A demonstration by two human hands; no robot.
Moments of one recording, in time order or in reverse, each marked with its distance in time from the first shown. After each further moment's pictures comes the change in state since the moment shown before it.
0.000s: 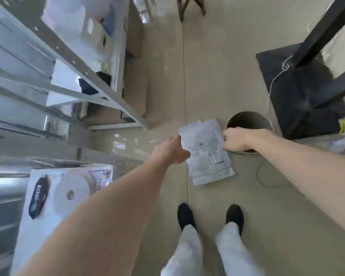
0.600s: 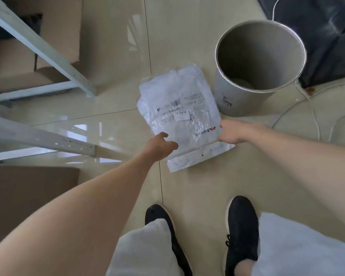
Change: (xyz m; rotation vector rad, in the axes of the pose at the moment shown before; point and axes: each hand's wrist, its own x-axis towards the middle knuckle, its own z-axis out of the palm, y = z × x) left_hand 0.267 -0.080 0.335 -0.419 -0.026 -0.086; right_hand 0.293 0.152 0.300 0.092 0.092 0.164
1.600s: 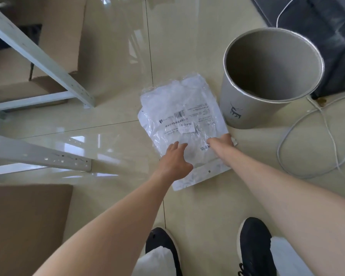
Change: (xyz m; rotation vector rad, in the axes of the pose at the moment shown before) left_hand 0.047 -0.005 0.038 0.350 0.028 0.294; right_hand 0.087 -0.037 0.062 1.049 0.229 0.336
